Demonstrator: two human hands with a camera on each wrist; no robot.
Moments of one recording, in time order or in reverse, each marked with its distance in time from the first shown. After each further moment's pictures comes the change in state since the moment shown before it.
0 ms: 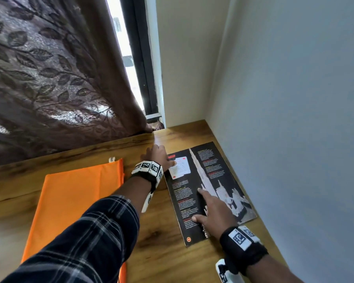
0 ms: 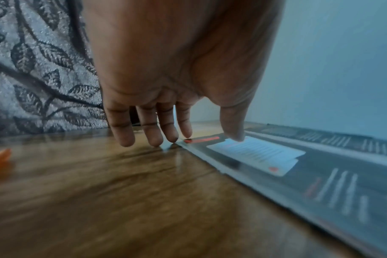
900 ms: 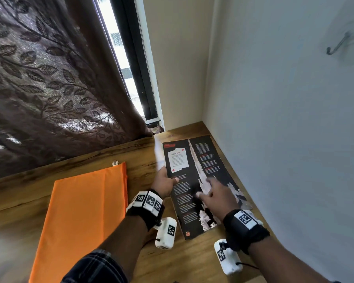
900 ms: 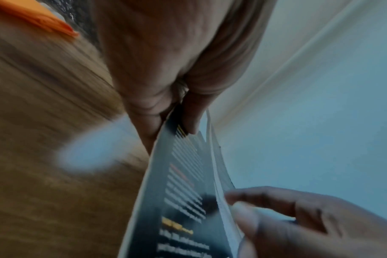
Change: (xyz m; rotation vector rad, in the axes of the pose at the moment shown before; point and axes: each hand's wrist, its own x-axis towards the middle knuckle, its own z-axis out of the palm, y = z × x) left_hand -0.089 0.007 0.028 -1.164 -0.133 -0.030; right_hand 0.008 -0.008 -0.027 0.120 0.133 0.047
